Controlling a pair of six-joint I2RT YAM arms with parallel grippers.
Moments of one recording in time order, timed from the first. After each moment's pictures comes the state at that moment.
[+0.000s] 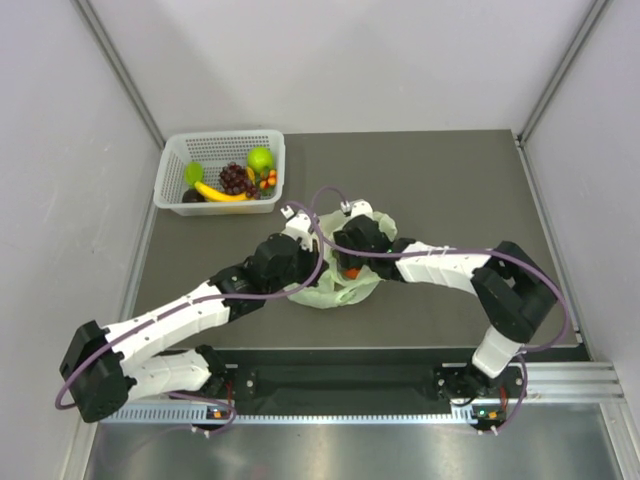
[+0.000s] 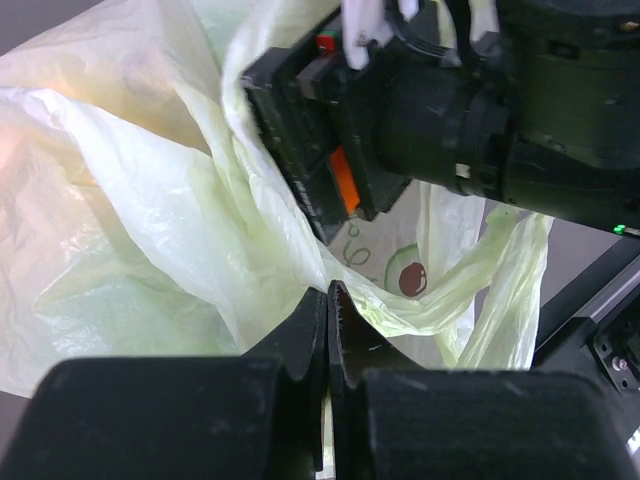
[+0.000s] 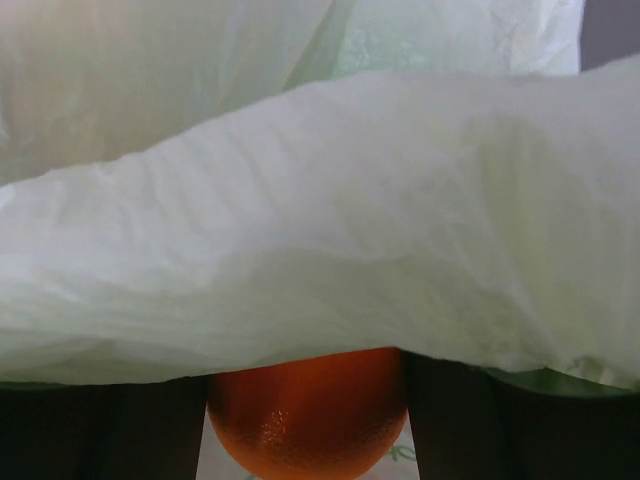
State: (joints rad) left arm -0.86 1.10 0.73 -0.12 -0.10 -0.45; right arm 0.82 1.71 0.98 -0.07 0.30 0.38
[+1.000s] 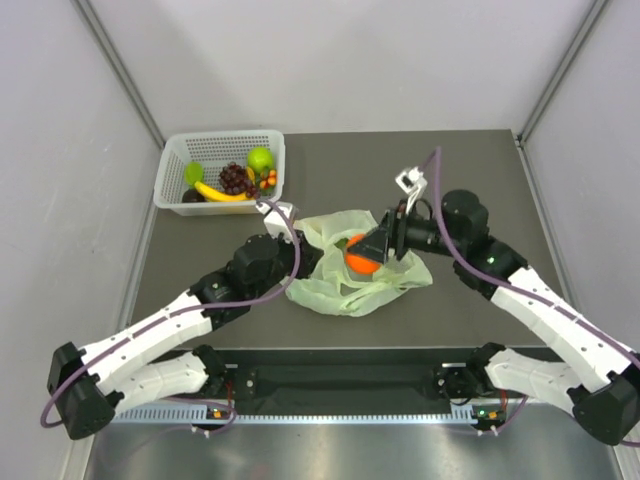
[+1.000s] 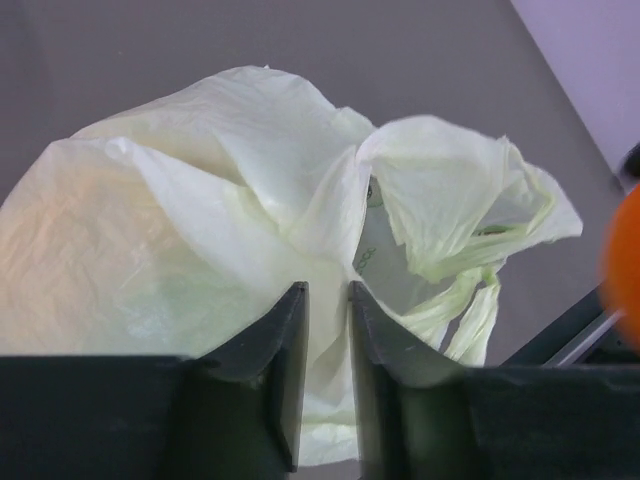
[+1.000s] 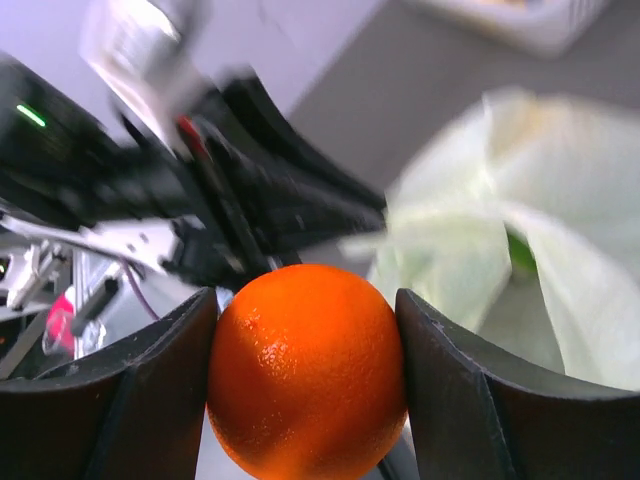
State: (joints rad) left arm -0.86 0.98 0.74 -0.10 -0.19 -0.49; right arm 0.62 0.99 0.87 -0.15 -0.54 0.53
